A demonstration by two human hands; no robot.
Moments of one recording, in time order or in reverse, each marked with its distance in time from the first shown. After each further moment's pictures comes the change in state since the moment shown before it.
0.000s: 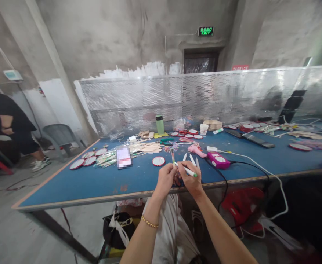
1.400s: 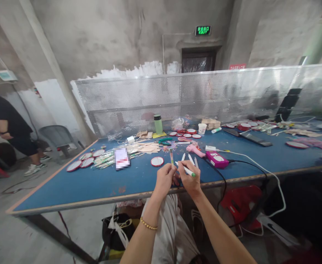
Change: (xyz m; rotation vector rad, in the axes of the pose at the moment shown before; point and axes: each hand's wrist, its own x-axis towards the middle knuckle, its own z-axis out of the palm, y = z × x) left_hand 0.000 0.002 0.001 -0.024 0.020 -0.012; right_hand 0.000 -0.002 0.001 -0.077 0.102 -0.043
